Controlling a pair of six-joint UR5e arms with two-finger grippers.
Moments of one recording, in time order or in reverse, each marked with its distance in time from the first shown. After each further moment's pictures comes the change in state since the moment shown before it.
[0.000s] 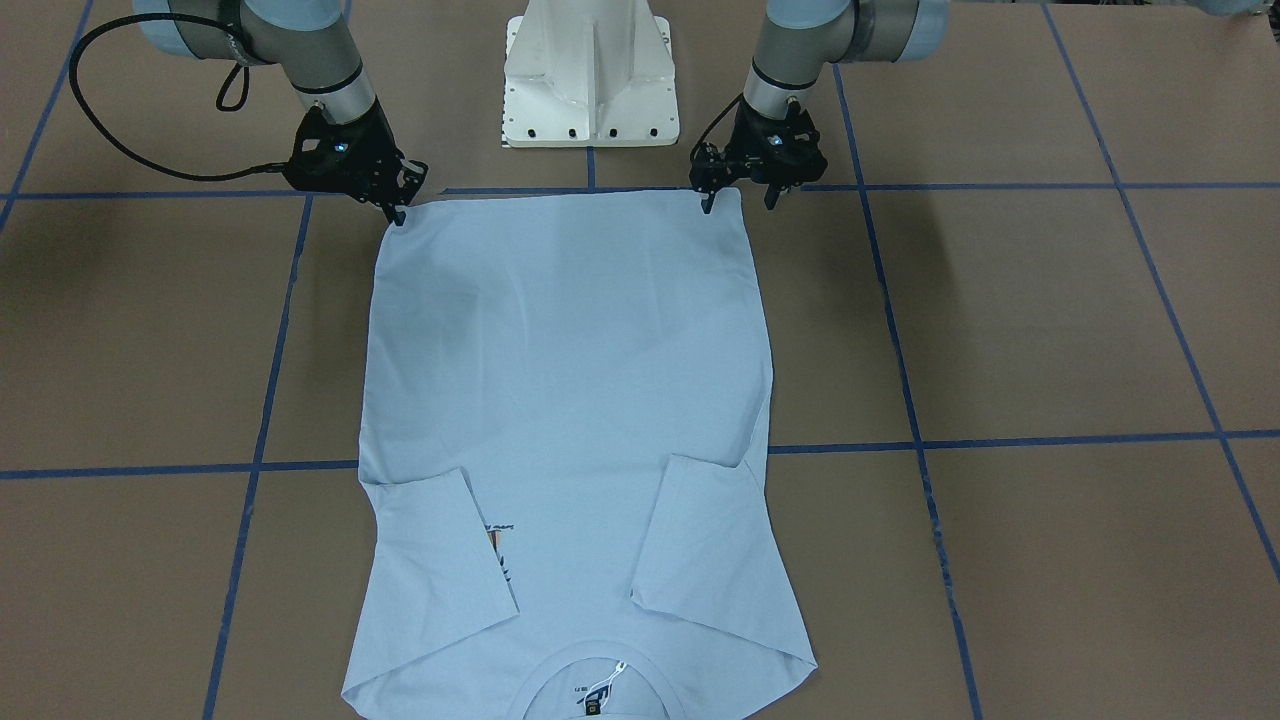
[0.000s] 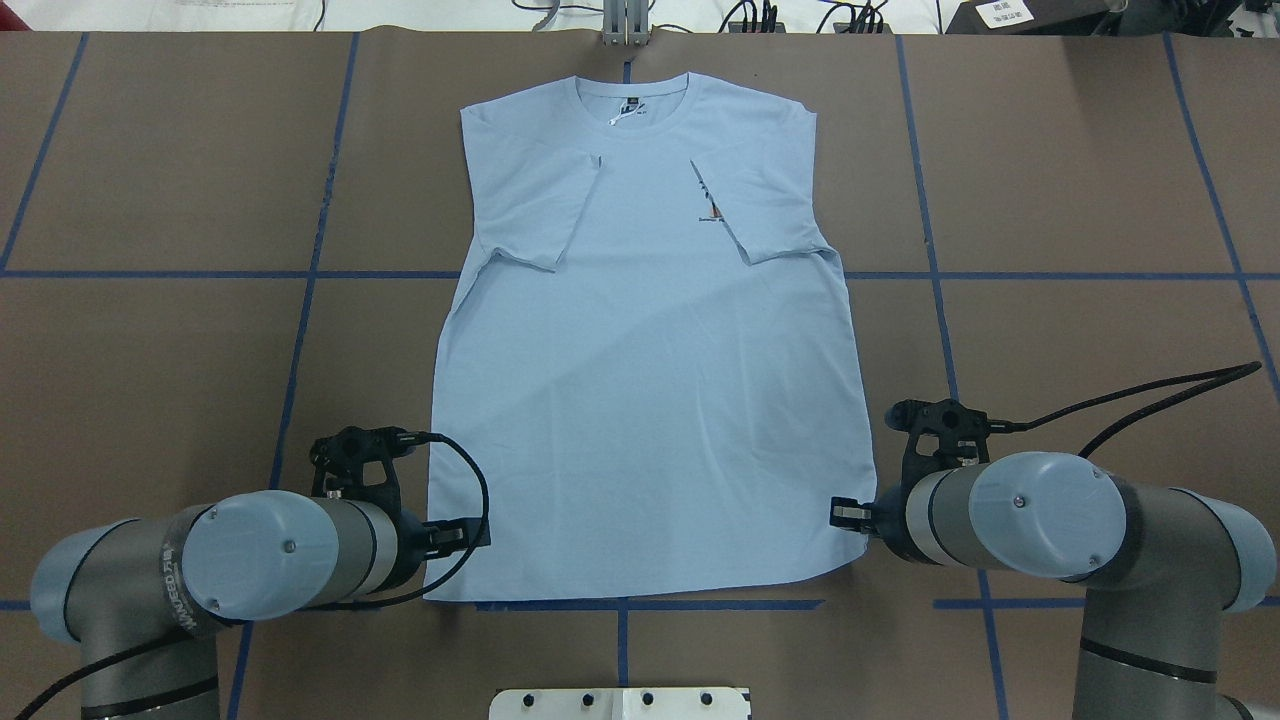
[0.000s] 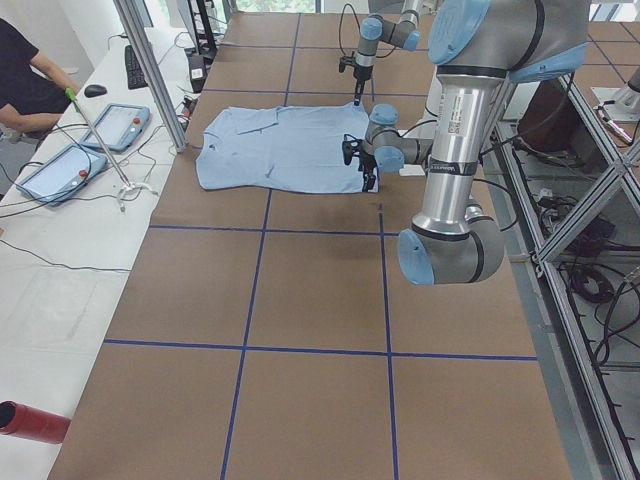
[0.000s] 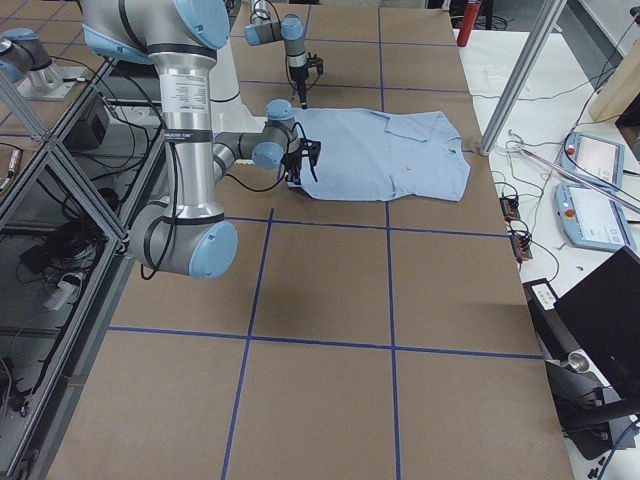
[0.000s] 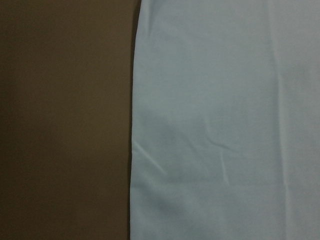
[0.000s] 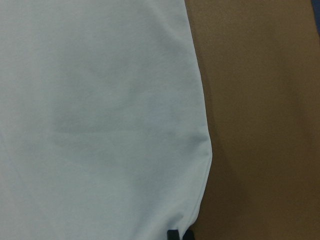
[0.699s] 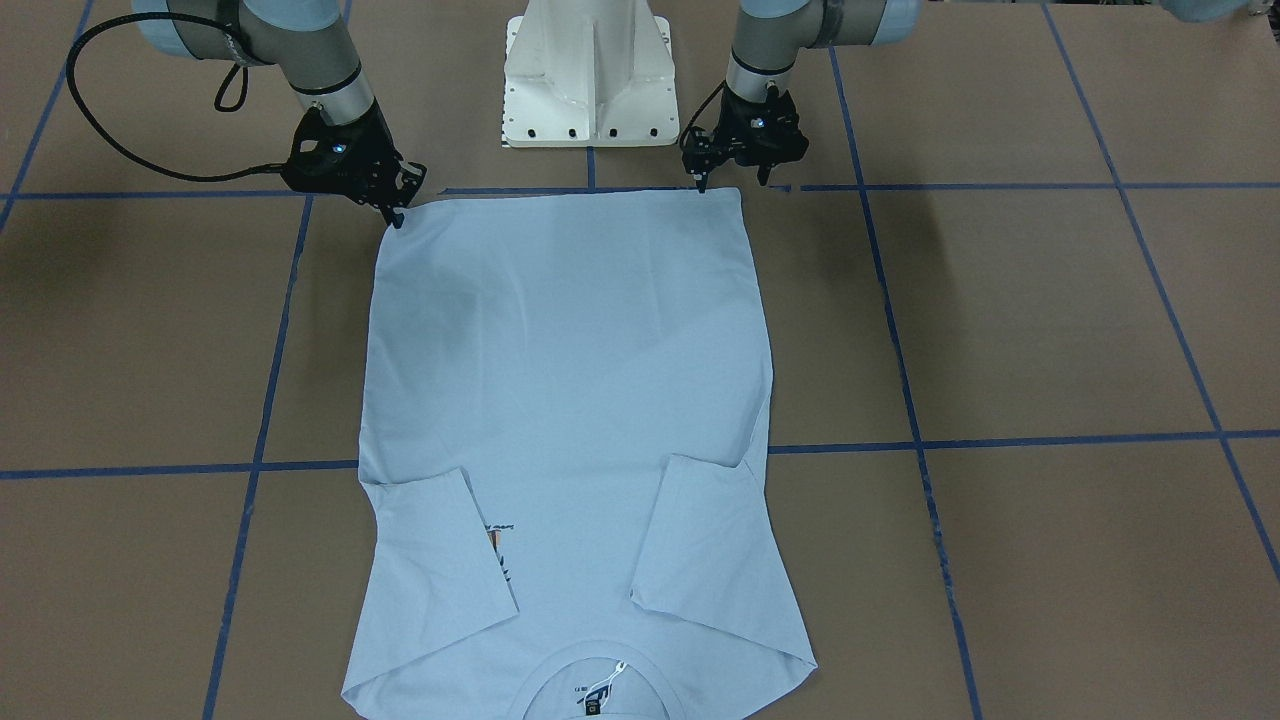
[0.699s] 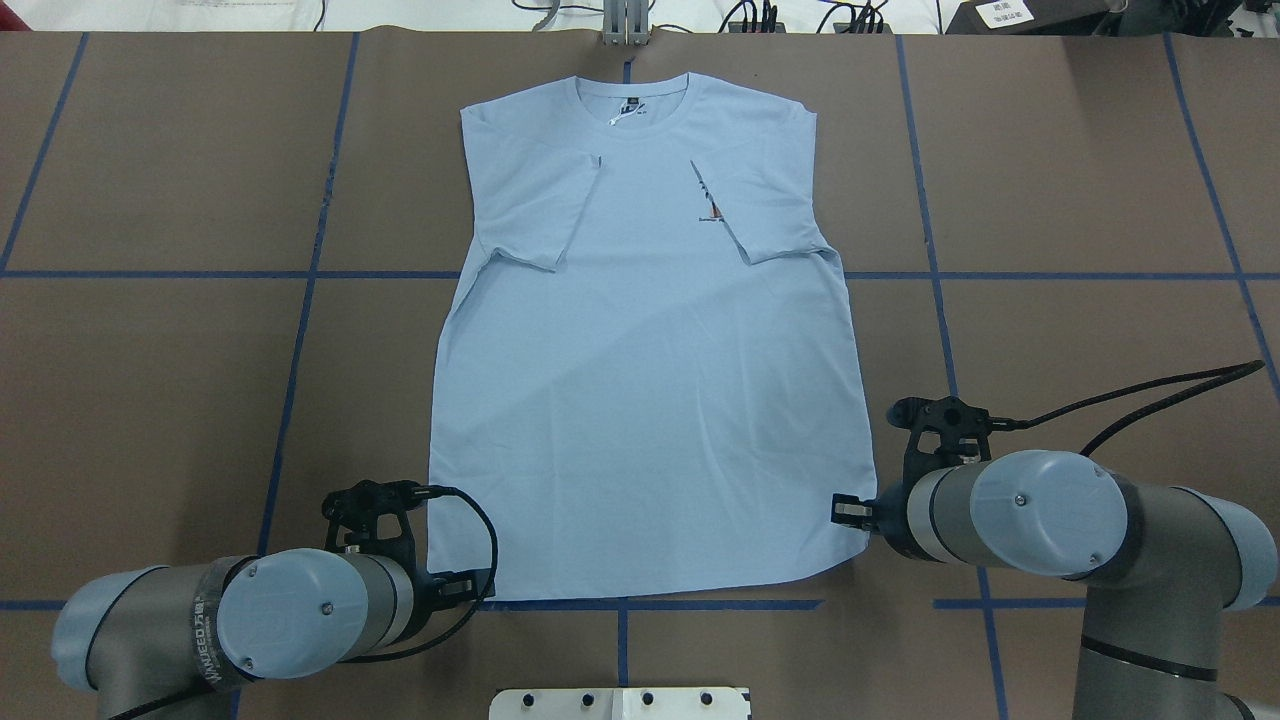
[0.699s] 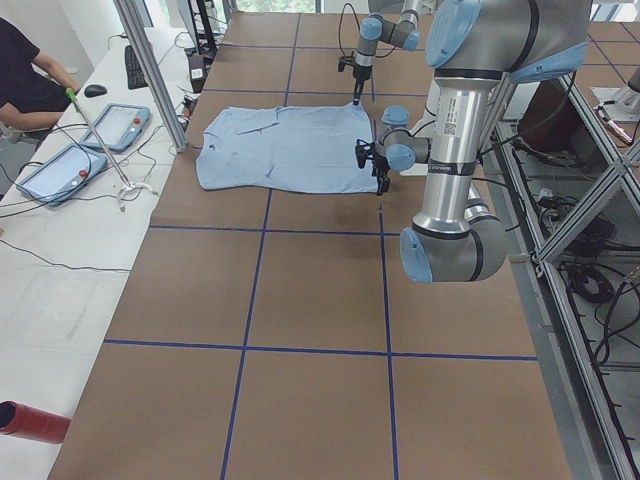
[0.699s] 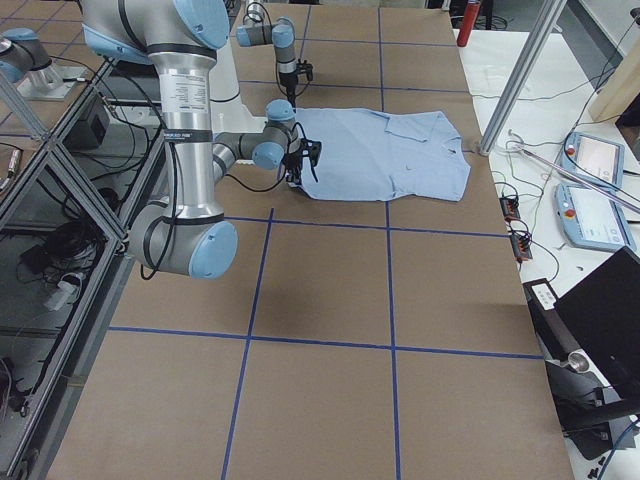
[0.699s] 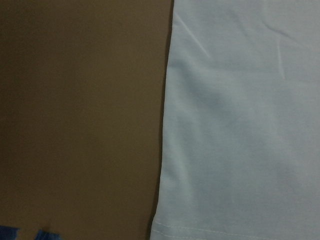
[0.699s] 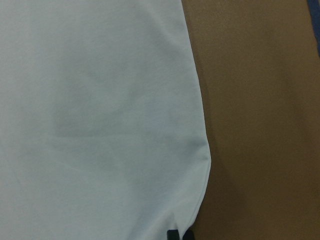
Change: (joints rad) left arm 0.063 -0.010 0.017 0.043 0.023 -0.039; right arm 0.004 -0.001 -0.001 0.000 -0.002 -0.001
